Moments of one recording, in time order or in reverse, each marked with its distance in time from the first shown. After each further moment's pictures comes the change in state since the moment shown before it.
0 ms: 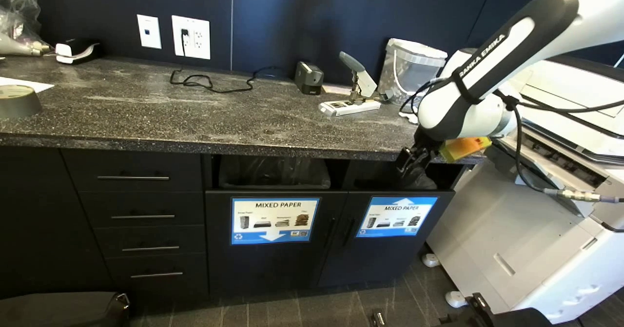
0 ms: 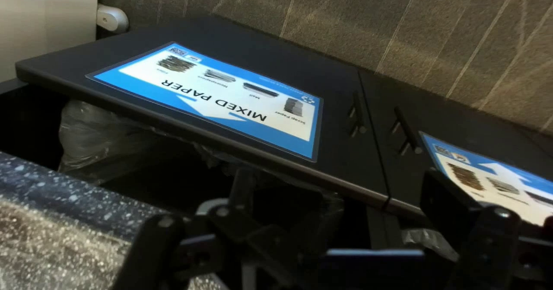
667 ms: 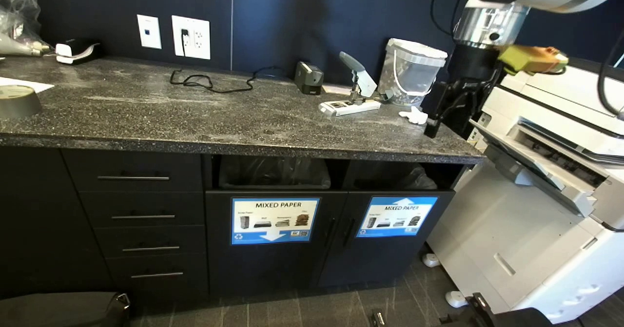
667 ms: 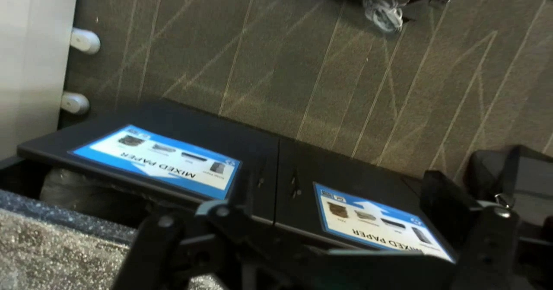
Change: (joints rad) arm 0.038 -0.567 0.121 -0.045 0.138 -0.778 0.014
